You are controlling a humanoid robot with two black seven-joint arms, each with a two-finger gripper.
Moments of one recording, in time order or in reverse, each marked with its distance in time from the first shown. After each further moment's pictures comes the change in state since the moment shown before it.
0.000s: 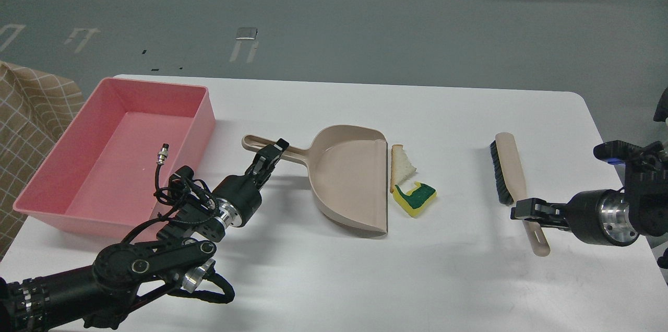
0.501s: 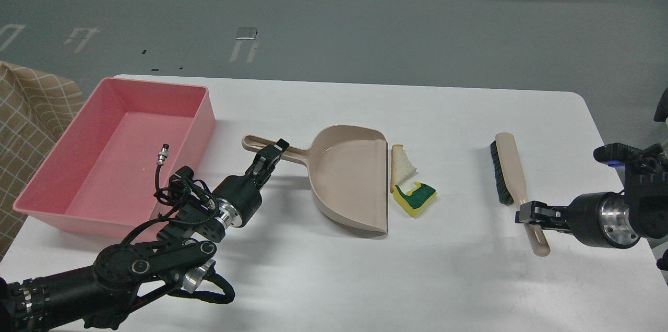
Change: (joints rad) left arm 0.001 -0.001 0.000 0.000 0.000 0.000 0.000; right arm -0.006 0.002 -0.001 0.000 0.001 0.000 -0.020
